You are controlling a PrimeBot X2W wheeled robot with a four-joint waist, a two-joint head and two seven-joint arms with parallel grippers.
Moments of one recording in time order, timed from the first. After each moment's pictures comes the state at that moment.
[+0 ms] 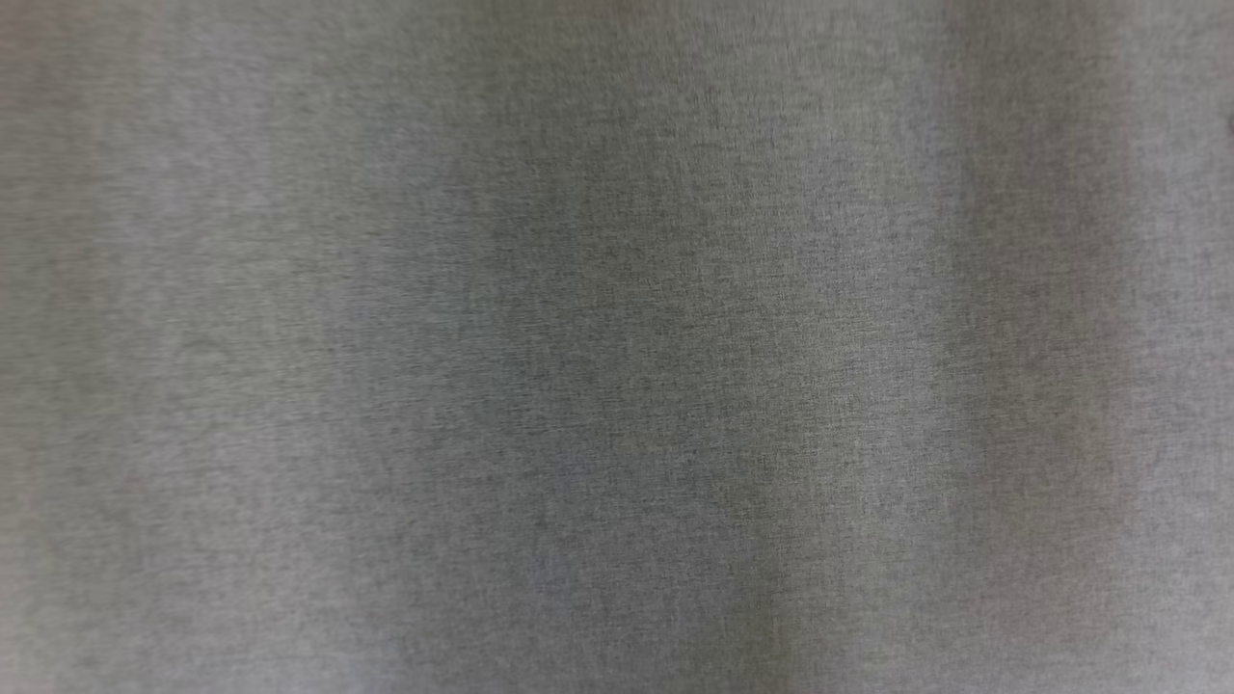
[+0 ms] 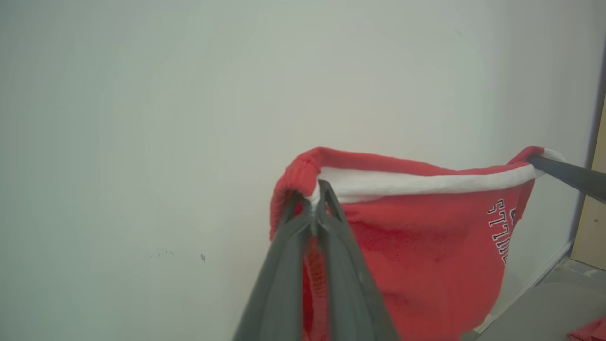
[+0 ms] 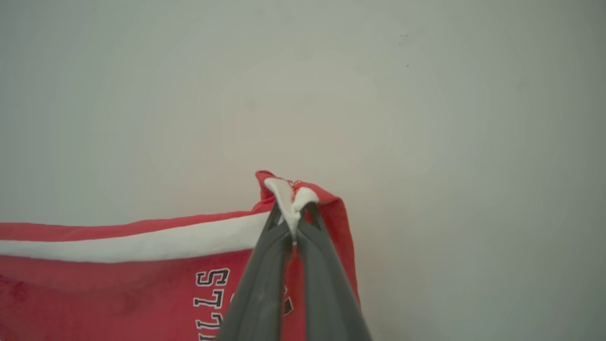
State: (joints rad) left arm -1.88 0.45 -0.70 0.63 -0.83 -0.13 -0.14; right arm -1.73 -0.16 0.07 0.71 0.53 0.13 0.09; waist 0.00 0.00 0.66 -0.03
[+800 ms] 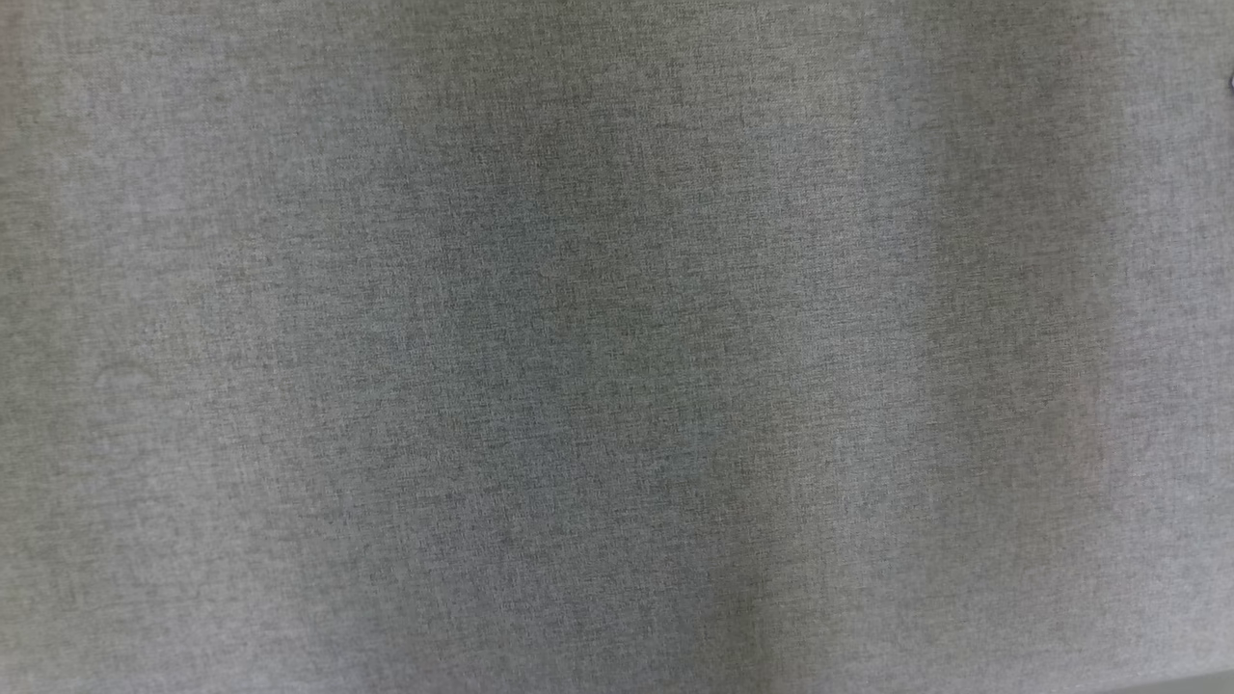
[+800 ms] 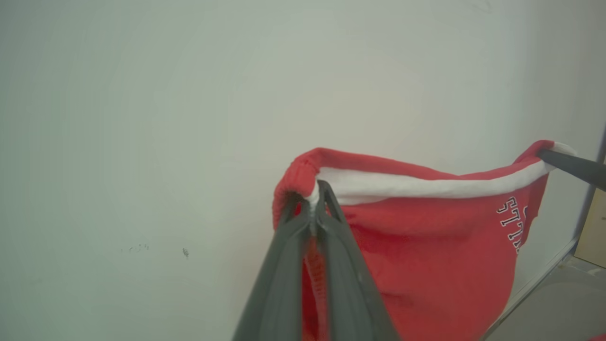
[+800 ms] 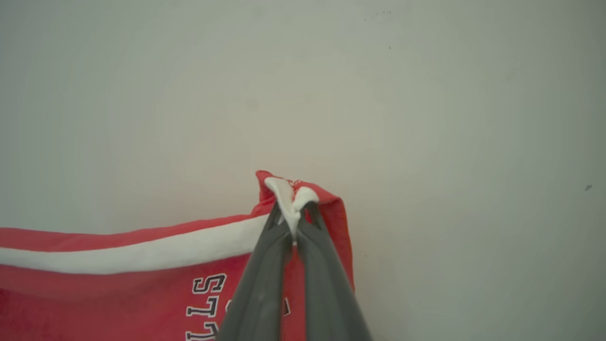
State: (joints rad) left arm -2.11 0.44 -0.95 0.83 -0.99 -0.13 -0.18; right arm -1.99 -0.13 0.08 1.03 0.47 0.13 0.00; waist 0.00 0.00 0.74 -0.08
